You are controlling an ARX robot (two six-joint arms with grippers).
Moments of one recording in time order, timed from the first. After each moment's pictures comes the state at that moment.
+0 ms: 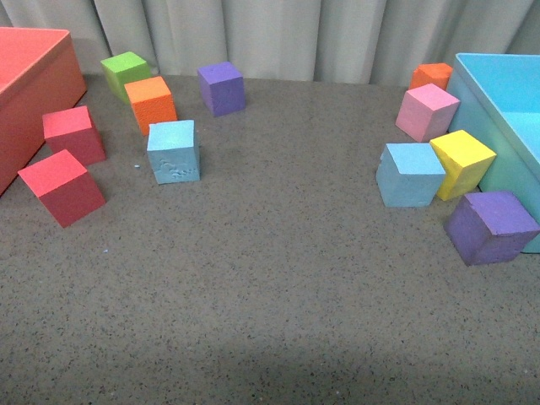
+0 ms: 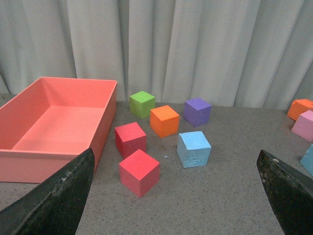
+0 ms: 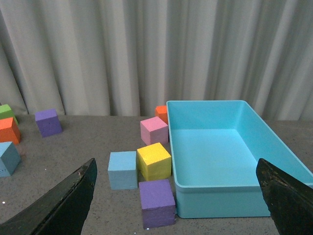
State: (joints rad) left arm 0.00 0.00 0.02 0.00 0.00 0.00; right arm 0.00 0.00 0.00 0.00 0.00 0.00
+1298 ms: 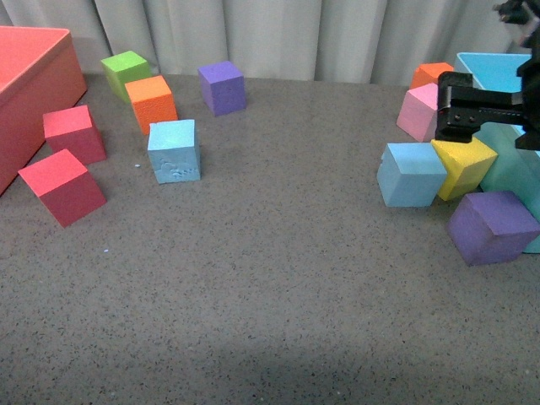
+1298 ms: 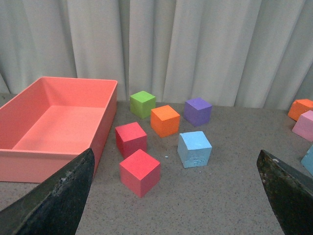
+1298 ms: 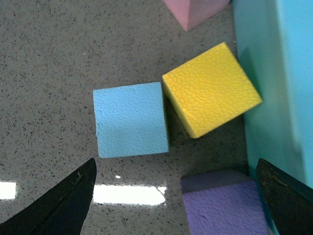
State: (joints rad) left arm 0.00 0.00 0.02 0.00 0.00 0.00; right arm 0.13 1.91 1.07 -0.06 0.02 0.17
